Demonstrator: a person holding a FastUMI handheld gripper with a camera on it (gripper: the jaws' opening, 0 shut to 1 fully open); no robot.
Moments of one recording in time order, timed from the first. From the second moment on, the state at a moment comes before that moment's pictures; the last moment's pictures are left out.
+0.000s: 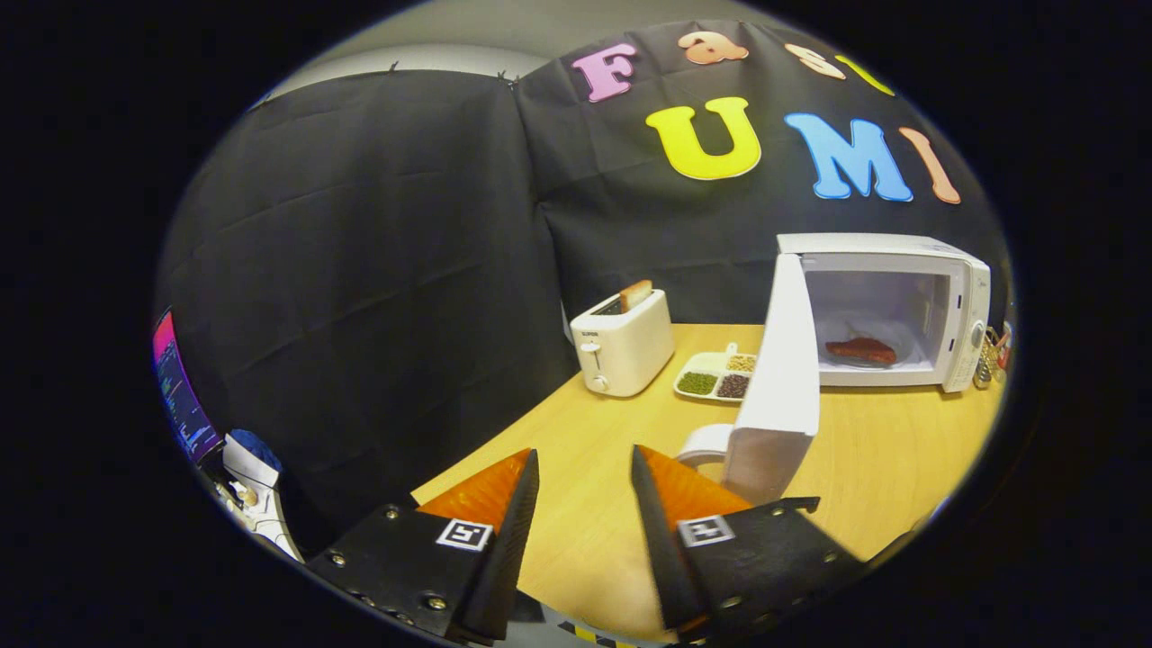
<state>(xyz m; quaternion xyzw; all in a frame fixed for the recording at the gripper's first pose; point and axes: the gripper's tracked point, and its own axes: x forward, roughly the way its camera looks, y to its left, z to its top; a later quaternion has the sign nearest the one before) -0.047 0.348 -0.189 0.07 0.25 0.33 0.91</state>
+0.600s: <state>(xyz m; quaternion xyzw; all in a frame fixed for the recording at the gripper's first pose) -0.033 0.294 -0.201 0.06 0.26 0.31 0.91</state>
